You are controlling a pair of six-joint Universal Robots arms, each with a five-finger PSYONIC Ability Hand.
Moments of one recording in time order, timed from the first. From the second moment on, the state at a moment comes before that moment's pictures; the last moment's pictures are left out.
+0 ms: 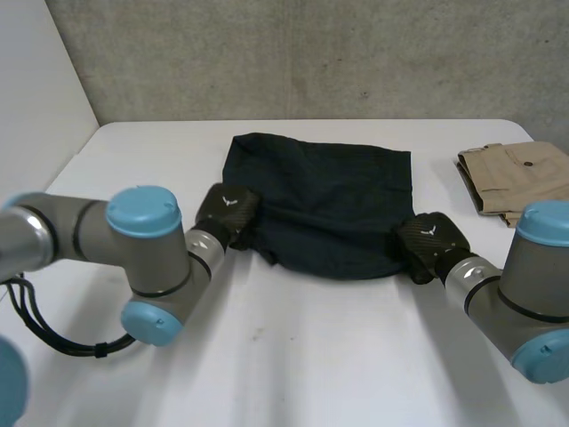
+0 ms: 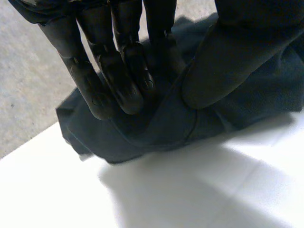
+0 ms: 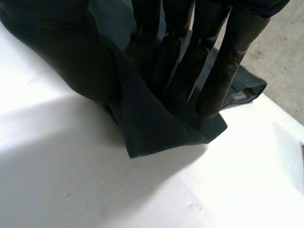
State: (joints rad) left arm 4.18 -2.34 -1.31 3.45 -1.52 3.41; right arm 1.83 -1.02 1.67 -0.30 1.31 2.67; left_hand 1.14 1.19 1.19 1.20 0.98; right_hand 0.96 1.18 1.18 1.19 0.97
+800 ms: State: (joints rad) left arm 4.15 -1.55 -1.82 2.67 -1.51 3.95; right arm 1.79 -1.58 1.75 0.70 1.27 2.15; left_hand 1.14 1.20 1.19 1.20 0.99; right_hand 0.98 1.18 1.18 1.19 0.99
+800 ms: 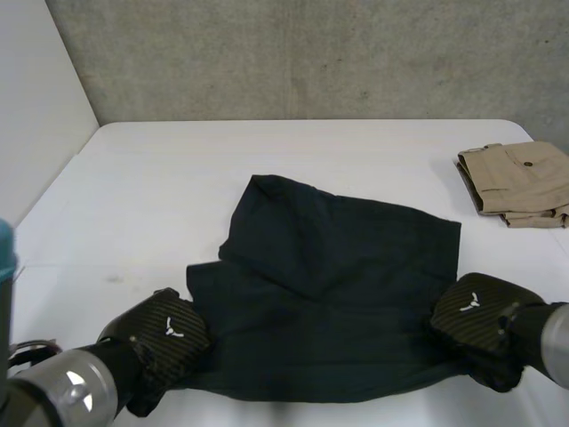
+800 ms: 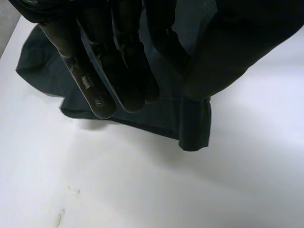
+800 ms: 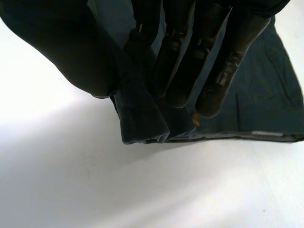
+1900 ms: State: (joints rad) left arm 4.25 -2.48 -0.98 3.16 -1.26 3.66; right arm 1.74 -1.37 1.78 0.55 1.18 2.15; left_hand 0.43 0.43 0.43 0.43 0.26; right_hand 1.00 1.18 1.18 1.19 0.99
